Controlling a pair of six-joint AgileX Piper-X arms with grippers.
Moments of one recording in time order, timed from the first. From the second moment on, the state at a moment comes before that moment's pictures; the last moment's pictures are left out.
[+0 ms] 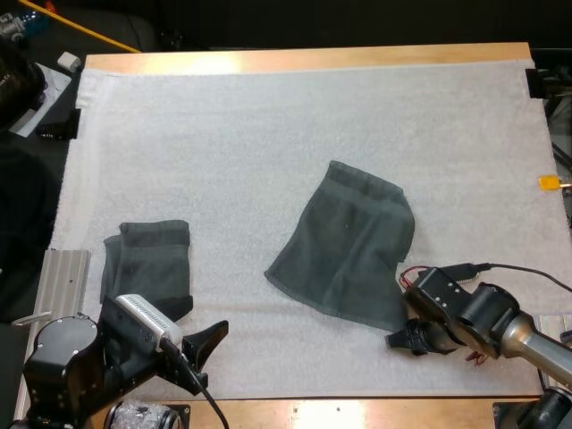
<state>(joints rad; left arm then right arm) -0.17 0.35 -0.82 1.18 0.57 -1.77 0.81 1.15 -0.61 1.02 0.02 -1.29</state>
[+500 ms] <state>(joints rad) -0.17 0.36 -0.81 1.18 0.57 -1.77 0.81 1.19 -0.53 0.70 -0.04 -1.16</state>
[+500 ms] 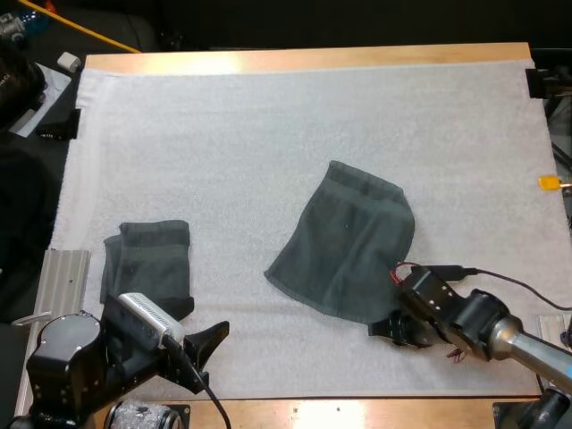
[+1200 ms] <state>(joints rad) -0.17 0.36 -0.81 1.20 0.57 -1.77 0.81 1.29 -0.53 0.65 -0.05 -1.14</state>
